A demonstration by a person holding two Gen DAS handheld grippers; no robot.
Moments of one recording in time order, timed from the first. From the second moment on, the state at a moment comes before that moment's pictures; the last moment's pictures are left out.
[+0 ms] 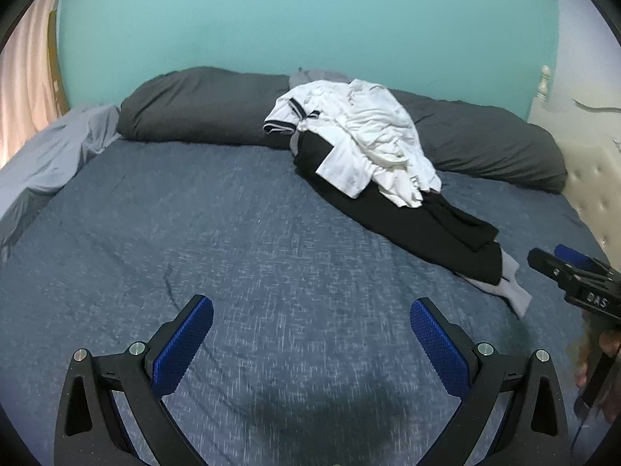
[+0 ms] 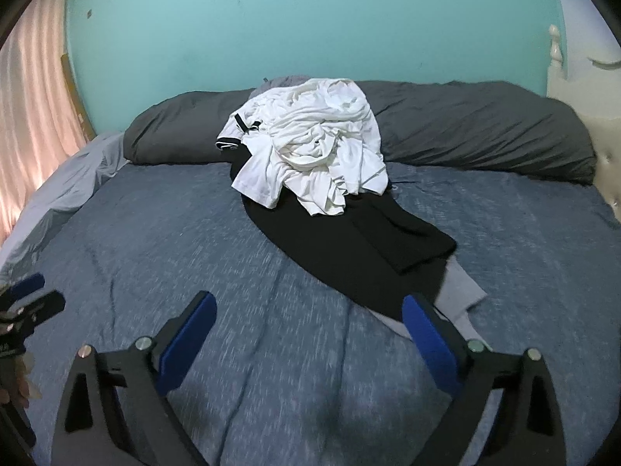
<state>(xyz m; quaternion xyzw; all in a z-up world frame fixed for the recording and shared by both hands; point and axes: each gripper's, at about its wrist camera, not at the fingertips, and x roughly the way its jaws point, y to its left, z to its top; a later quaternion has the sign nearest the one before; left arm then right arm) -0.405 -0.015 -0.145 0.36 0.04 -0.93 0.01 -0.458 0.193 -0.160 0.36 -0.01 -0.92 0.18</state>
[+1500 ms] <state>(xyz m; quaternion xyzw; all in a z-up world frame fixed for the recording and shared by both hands) -0.550 -0.081 -0.204 0.42 0.11 -0.90 0.01 -0.768 0.062 -0.215 0.40 0.04 -0.90 0.17</state>
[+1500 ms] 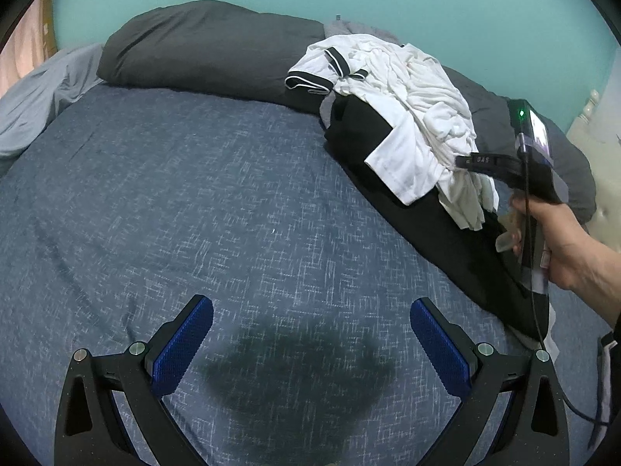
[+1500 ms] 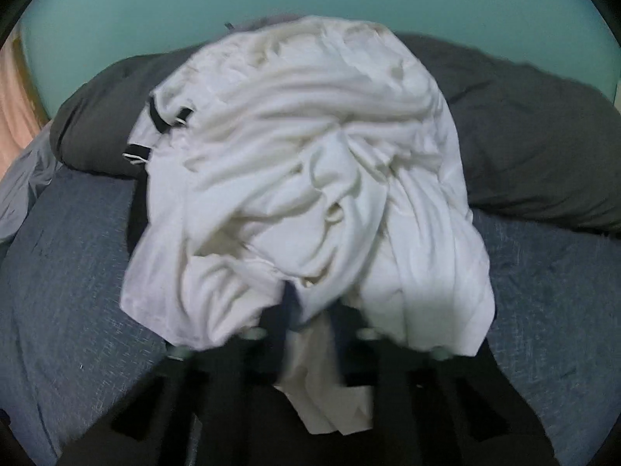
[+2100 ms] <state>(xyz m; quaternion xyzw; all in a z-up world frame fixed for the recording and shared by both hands) -0.450 -0.078 -0.185 0.40 0.11 -0.91 0.01 -0.591 0.080 -0.149 0.32 0.05 -0.90 0.29</state>
